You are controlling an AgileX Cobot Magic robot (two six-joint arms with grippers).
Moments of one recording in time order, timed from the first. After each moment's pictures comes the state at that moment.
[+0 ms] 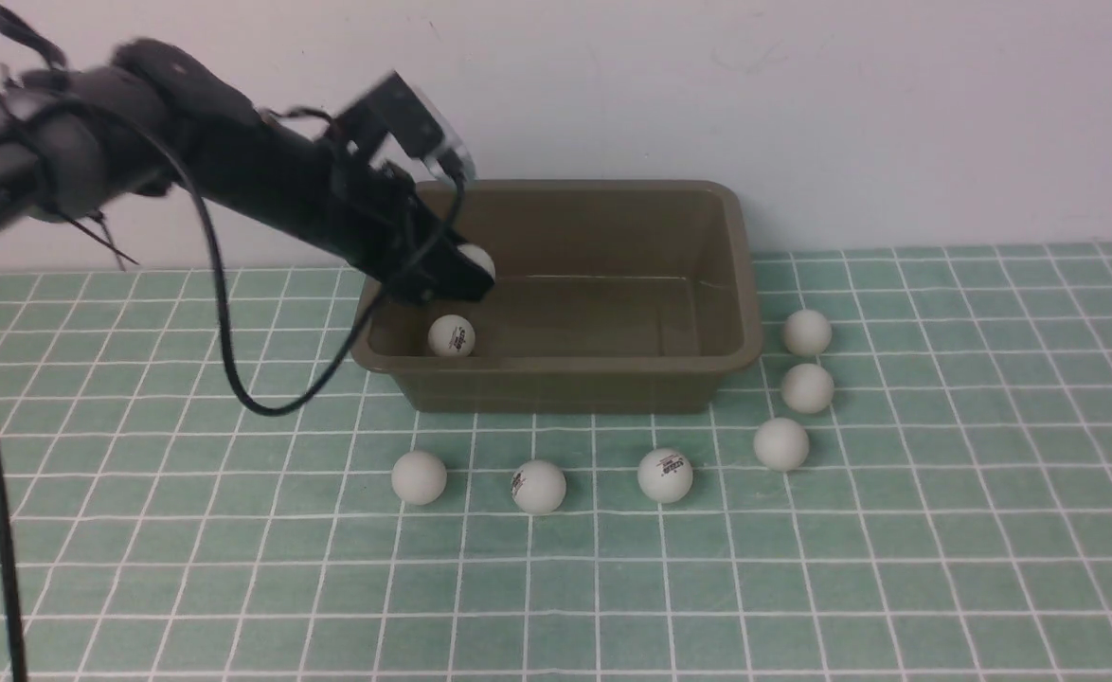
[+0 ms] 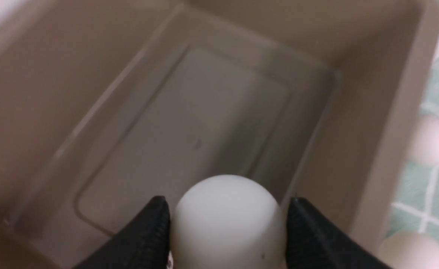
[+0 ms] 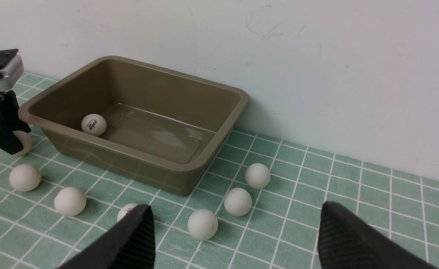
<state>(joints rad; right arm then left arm) -0.07 0.49 -0.60 0.71 0.70 -0.80 -0.09 2.09 -1.71 -0.89 0.95 1.38</state>
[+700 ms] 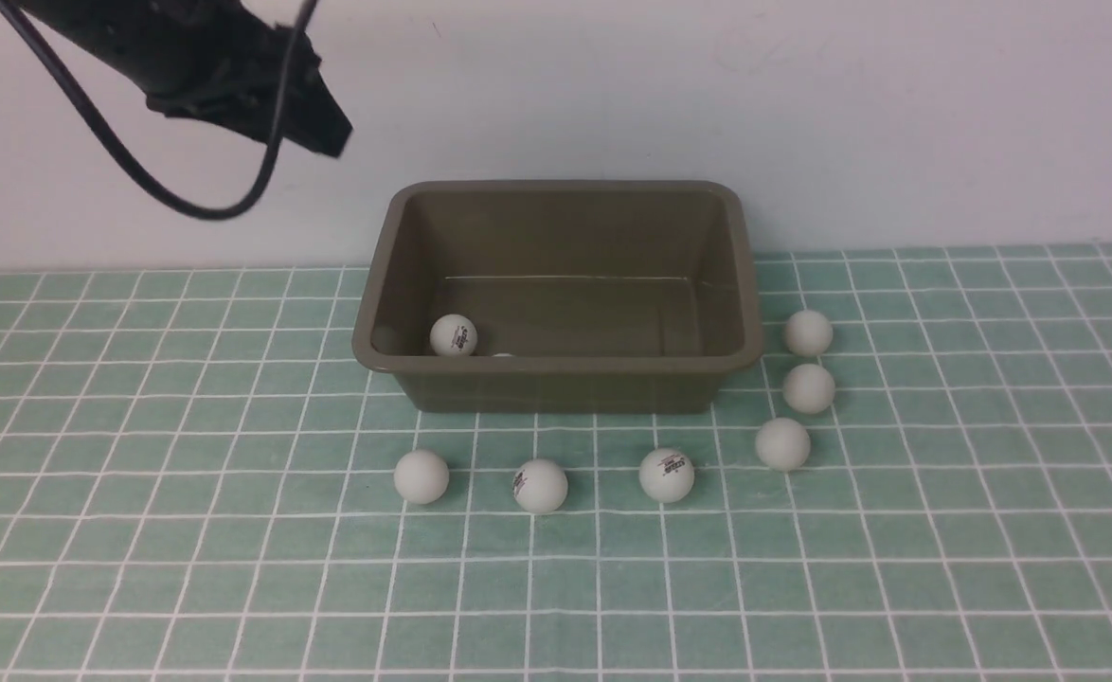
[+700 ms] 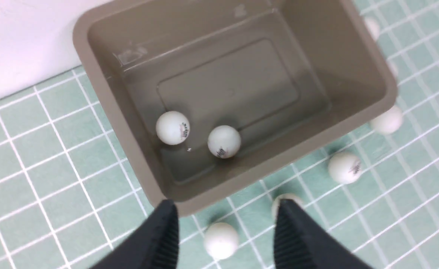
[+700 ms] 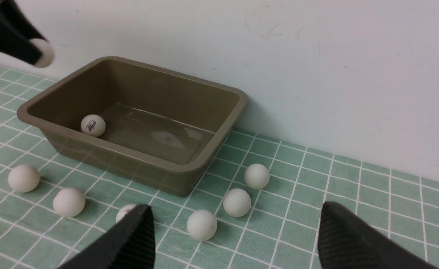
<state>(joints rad) -0.07 0.49 -0.60 0.71 0.65 -0.80 -0.06 1.75 -1.87 -0.44 1.23 0.41</state>
